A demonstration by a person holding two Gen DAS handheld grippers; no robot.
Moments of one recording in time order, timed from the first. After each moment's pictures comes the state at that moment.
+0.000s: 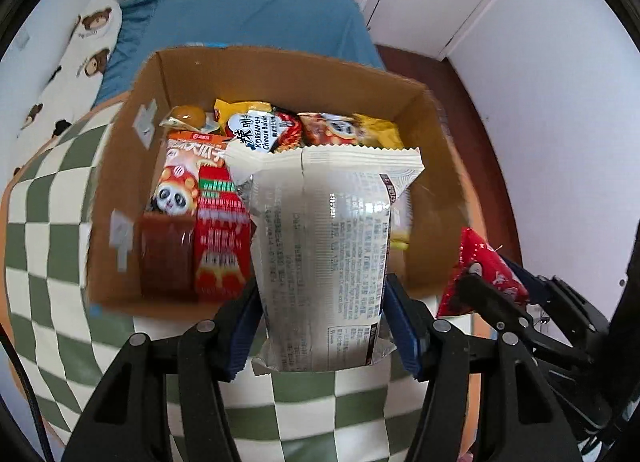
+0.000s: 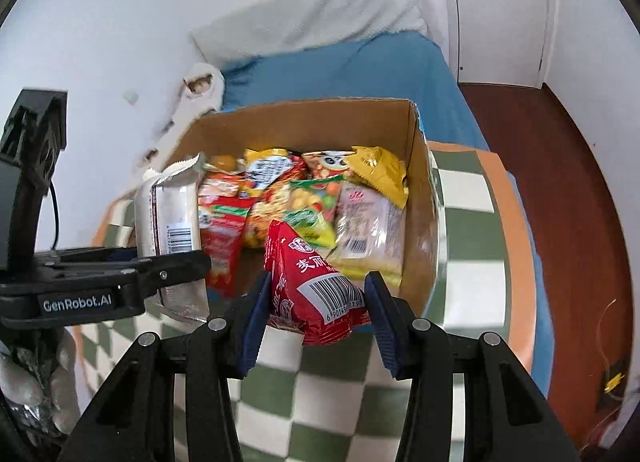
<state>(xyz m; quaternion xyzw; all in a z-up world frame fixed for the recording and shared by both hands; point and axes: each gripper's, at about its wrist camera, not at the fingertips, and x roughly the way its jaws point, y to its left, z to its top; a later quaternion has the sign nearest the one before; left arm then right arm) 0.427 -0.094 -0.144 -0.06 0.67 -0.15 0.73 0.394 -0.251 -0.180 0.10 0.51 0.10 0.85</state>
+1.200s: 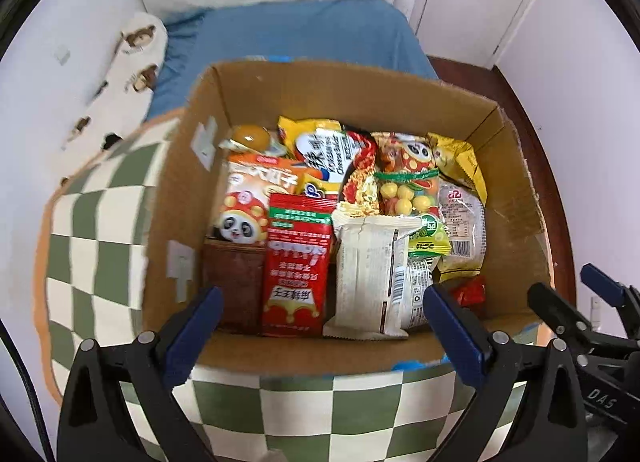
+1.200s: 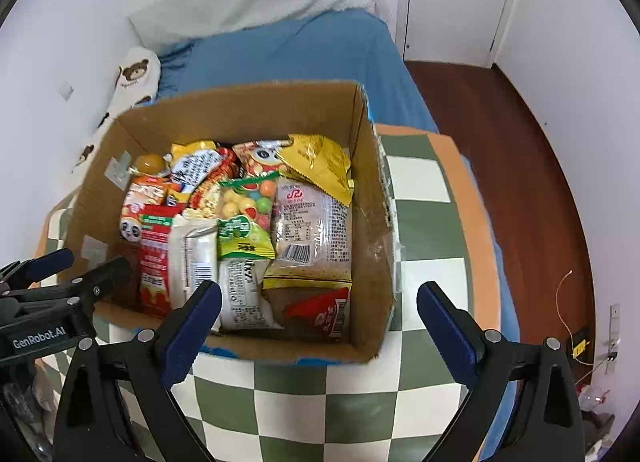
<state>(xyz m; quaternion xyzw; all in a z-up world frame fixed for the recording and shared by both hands) 0.417 -0.061 -0.167 0.02 0.61 -0.05 0.79 0.412 -0.255 -0.191 0.07 0.55 -0.01 0.83</state>
